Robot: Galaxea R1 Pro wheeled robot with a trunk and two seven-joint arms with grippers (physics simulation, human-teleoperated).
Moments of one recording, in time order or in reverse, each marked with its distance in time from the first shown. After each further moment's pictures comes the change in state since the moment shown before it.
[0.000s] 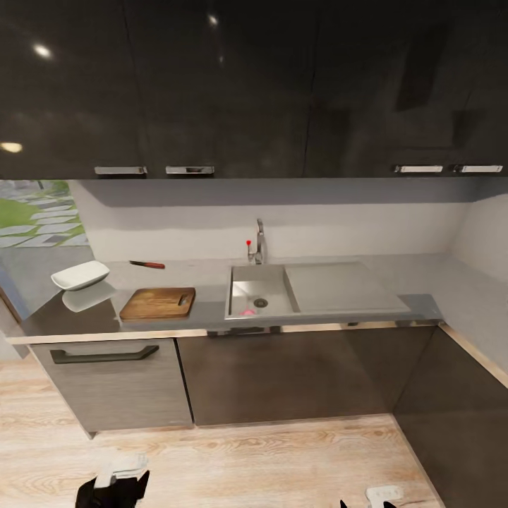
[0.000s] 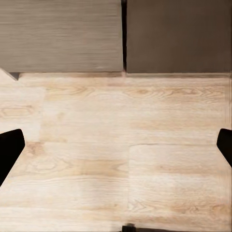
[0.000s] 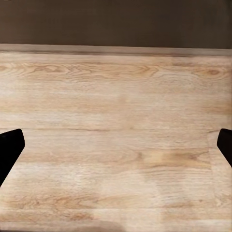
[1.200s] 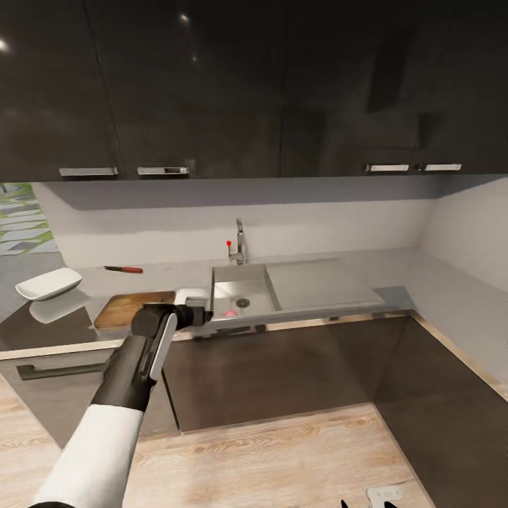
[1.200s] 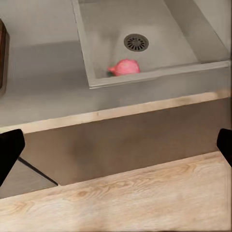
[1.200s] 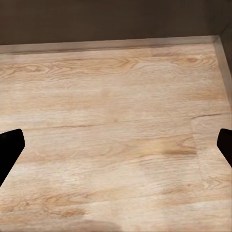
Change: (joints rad) left arm -0.887 -0.134 -0.131 0.258 -0.003 0.423 0.006; right arm 0.000 0.002 0.000 0.002 0.000 -0.001 -0.019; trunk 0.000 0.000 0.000
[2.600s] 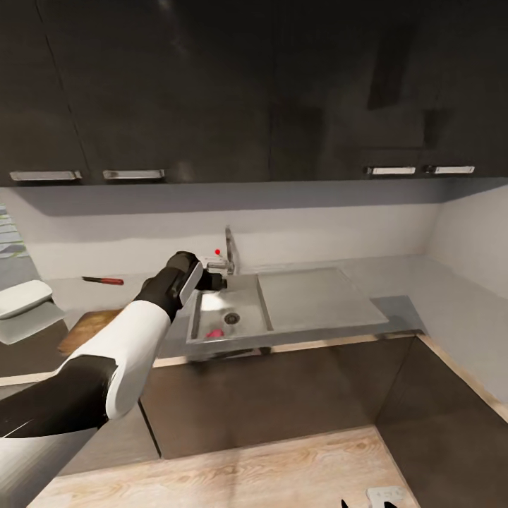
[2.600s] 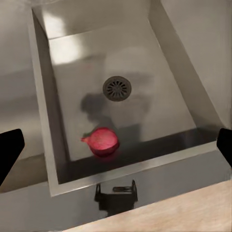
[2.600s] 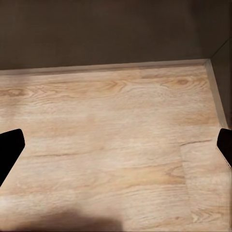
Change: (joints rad) left arm -0.516 -0.051 -0.006 0.760 0.006 -0.128 0.030; right arm 0.000 0.001 0.000 0.000 0.000 0.000 -0.002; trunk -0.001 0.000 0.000
